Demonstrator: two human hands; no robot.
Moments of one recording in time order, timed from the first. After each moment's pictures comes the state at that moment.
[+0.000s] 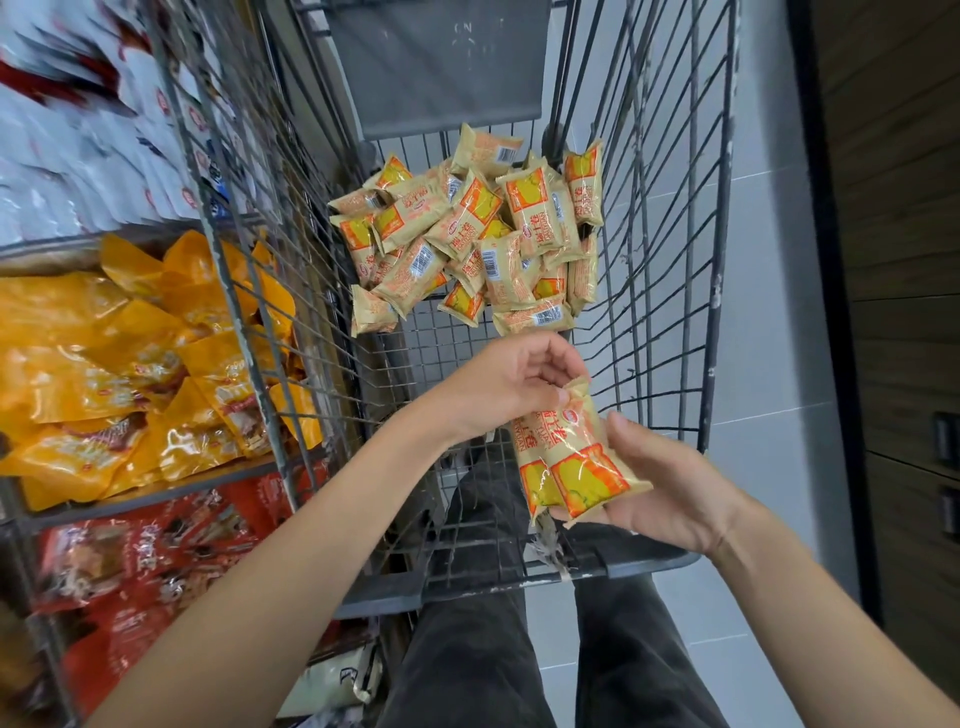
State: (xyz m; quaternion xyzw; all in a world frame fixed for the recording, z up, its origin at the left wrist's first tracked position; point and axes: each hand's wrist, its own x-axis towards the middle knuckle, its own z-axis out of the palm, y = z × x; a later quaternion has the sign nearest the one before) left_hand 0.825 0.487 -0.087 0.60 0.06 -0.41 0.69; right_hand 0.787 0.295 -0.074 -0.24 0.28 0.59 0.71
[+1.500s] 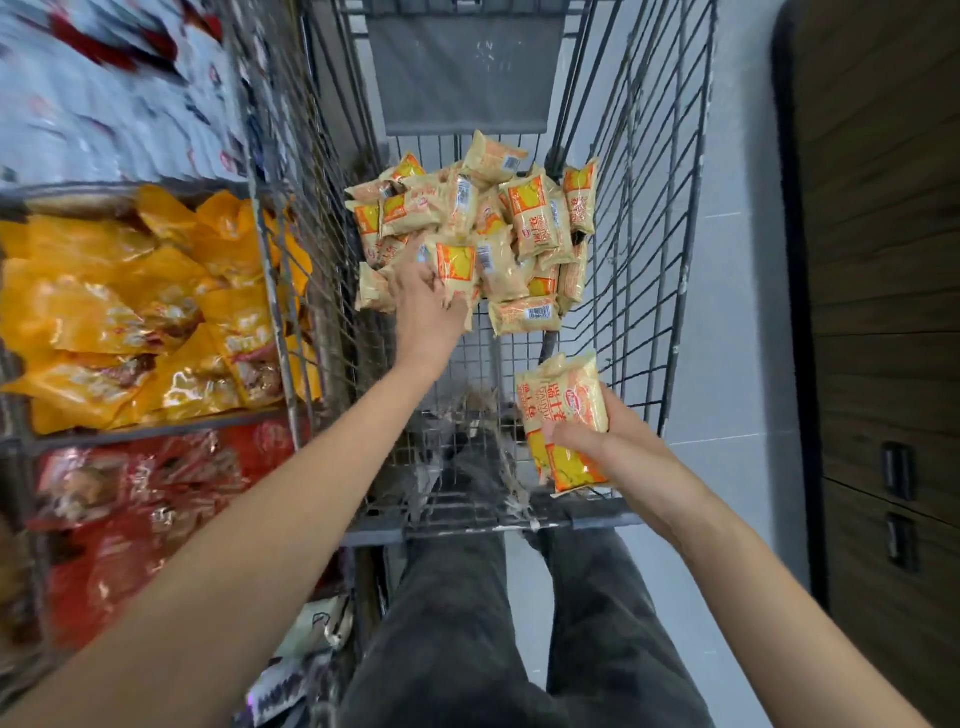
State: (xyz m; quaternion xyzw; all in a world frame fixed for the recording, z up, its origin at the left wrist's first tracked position) left_hand 0.826 0.516 -0.143 0.83 0.32 -0.07 0.46; right_hand 0.775 0.312 -0.033 -0.67 0.20 0.49 0.52
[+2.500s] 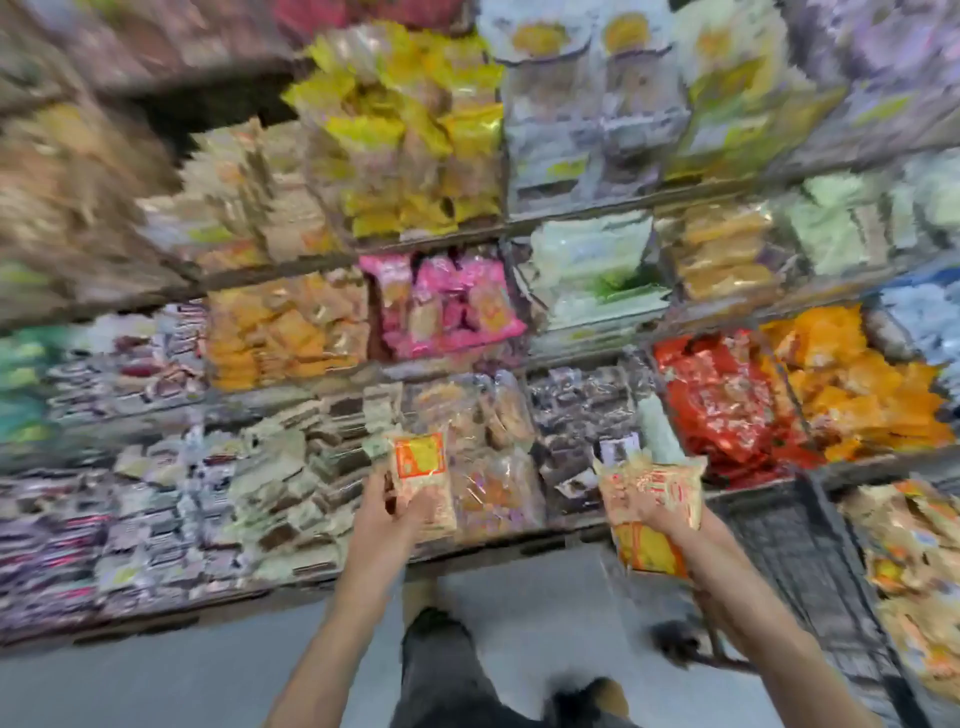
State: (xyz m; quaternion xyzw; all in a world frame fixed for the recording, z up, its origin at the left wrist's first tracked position) left_hand 0.163 0.321 0.134 0.34 0.73 0.41 0.44; right_hand 0.445 0.350 0.130 -0.61 -0.34 0.63 0.33
